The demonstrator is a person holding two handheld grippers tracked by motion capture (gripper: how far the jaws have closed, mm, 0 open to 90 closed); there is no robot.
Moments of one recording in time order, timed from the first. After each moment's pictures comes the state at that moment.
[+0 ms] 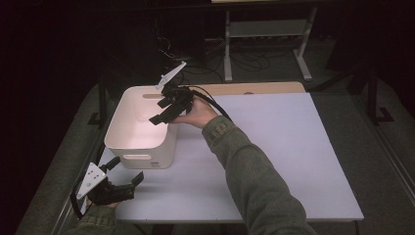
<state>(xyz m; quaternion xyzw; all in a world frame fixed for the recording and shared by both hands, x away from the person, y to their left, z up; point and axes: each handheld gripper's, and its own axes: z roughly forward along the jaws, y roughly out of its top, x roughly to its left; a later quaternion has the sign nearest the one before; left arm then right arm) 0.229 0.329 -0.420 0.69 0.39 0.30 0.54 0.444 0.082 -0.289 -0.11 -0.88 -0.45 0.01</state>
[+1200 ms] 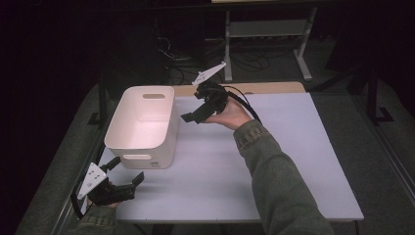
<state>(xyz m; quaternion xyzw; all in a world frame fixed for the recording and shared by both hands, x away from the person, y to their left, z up) 0.228 0.328 -0.420 0.69 0.38 0.30 0.54 0.436 -0.004 -0.293 -0.17 -0.87 -0.46 -0.06</state>
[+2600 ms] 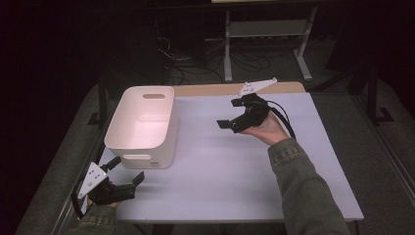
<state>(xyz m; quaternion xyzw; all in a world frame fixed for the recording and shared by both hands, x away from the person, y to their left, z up) 0.229 0.327 -0.420 0.69 0.39 0.30 0.54 0.405 -0.105 -0.321 -0.25 -0.83 -0.50 -0.08</state>
